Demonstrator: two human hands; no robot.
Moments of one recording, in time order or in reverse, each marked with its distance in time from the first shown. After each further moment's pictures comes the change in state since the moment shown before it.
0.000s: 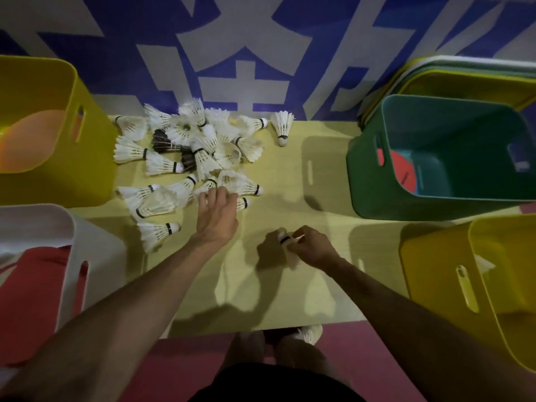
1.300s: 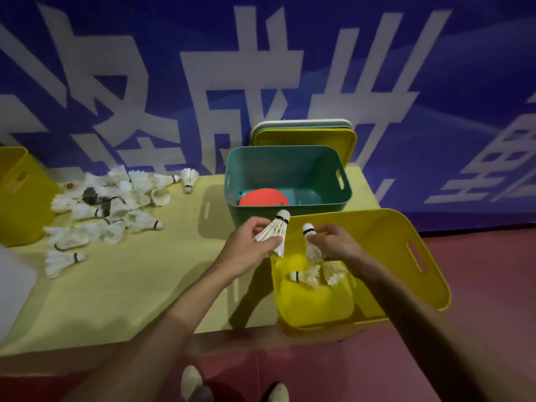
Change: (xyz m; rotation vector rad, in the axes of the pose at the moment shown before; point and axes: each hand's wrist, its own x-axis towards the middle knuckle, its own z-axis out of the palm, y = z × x) left_hand -0.101 0.382 -0.146 -1.129 -0.045 -0.066; right_hand -0.127 0.226 -0.274 0.447 0.164 -0.137
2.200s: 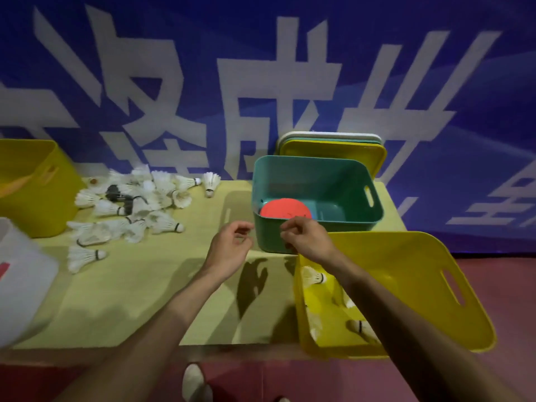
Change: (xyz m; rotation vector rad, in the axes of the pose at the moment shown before) left_hand 0.022 -0.035 -0.059 0.036 0.254 -0.009; right_hand 0.031 -0.059 0.078 -0.250 -0.040 -0.317
